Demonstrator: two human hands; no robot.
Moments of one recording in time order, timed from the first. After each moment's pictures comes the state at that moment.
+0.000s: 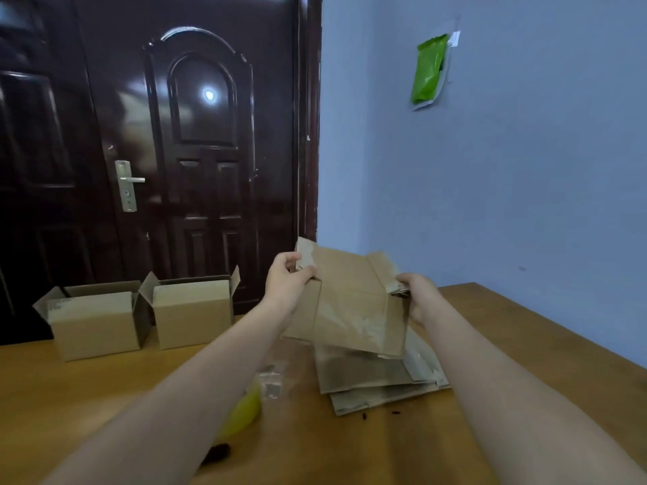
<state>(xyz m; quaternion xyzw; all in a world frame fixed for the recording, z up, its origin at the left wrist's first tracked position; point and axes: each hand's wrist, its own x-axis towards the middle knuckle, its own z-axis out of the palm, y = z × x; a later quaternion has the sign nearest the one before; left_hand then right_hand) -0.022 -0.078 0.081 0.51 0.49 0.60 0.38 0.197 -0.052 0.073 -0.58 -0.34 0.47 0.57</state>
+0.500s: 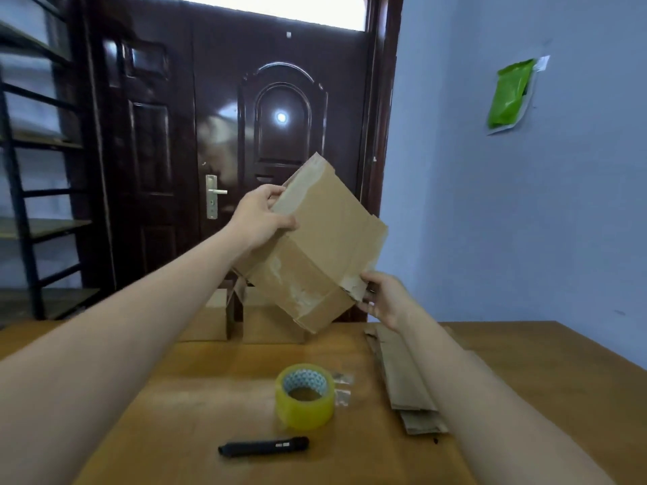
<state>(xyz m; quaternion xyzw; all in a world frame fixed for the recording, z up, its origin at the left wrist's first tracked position) -0.186 -0.144 0.205 0.61 0.53 0.56 0.16 0.029 -0.080 0.104 -0.38 -0.47 0.62 0.49</state>
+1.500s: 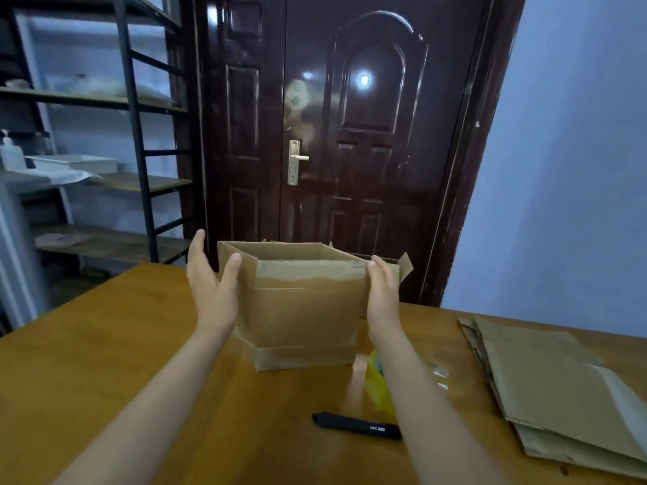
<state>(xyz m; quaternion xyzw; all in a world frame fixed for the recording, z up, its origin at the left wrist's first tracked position) -0.339 -0.207 0.023 0.38 0.57 0.73 -0.02 -0.144 -0.119 0.044 -0.38 -0.55 0.50 0.55</state>
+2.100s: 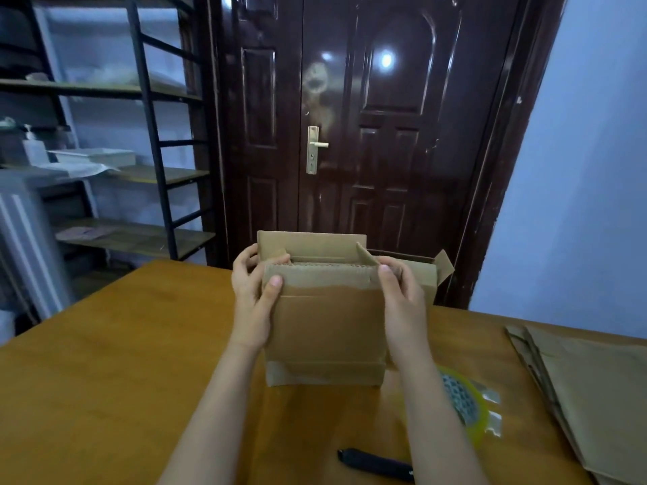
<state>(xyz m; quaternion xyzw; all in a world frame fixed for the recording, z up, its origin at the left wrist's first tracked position) -0.352 -0.162 -0.010 0.51 0.52 0.69 0.02 -0.164 -0.110 0.027 -0.33 -0.63 0.44 0.55</state>
